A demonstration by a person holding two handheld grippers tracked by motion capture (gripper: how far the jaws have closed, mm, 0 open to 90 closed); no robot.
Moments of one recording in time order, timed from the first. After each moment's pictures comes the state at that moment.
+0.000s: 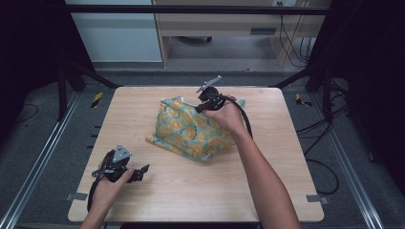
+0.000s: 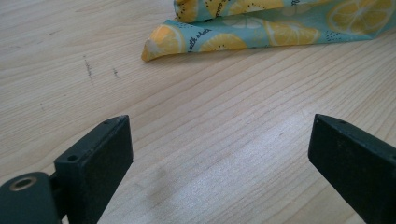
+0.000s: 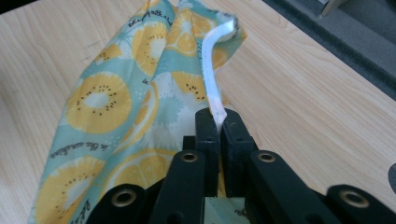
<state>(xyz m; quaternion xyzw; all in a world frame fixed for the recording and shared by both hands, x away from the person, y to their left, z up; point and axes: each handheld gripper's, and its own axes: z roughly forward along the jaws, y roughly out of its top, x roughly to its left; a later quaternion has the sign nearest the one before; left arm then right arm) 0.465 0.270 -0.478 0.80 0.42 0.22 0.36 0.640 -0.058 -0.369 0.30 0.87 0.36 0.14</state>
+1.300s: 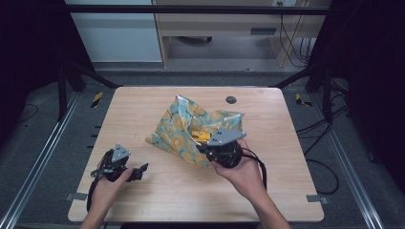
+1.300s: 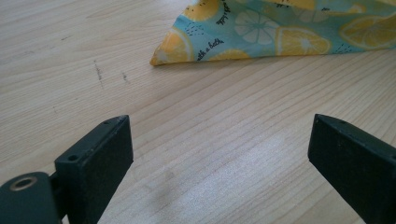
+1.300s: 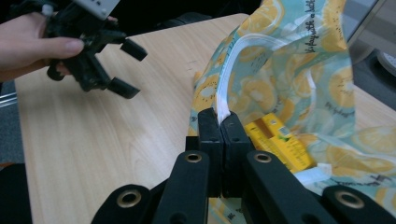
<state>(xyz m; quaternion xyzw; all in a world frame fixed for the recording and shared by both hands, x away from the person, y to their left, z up) 0.465 0.271 -0.475 0.80 0.42 0.23 0.36 0.445 -0.082 -0.356 0.23 0.84 0.46 0.19</state>
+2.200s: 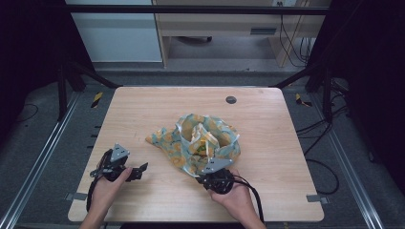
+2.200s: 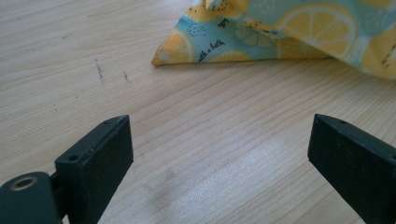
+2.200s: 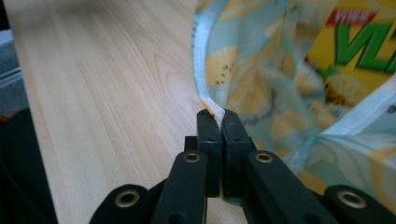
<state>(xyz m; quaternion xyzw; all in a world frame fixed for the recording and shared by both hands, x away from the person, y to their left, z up) 0.465 0.273 -0.475 0.79 0.43 0.23 0.37 0.426 -0.073 -0.463 0.28 0.87 0.40 0.10</state>
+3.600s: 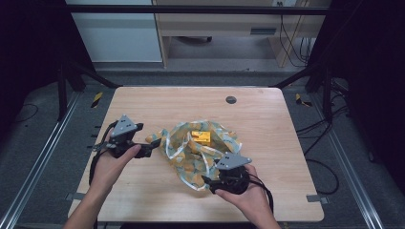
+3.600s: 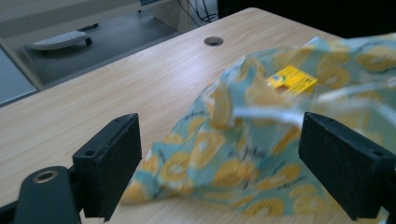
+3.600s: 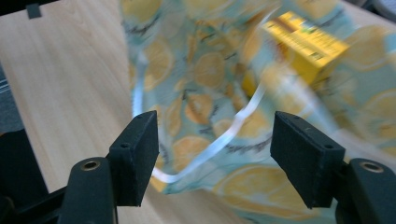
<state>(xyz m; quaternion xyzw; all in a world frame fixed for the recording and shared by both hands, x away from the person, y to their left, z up) 0.487 0.215 -0.357 0.79 0.33 0.22 0.46 0.411 -0.104 -0.408 0.30 0.84 0.42 0.18</state>
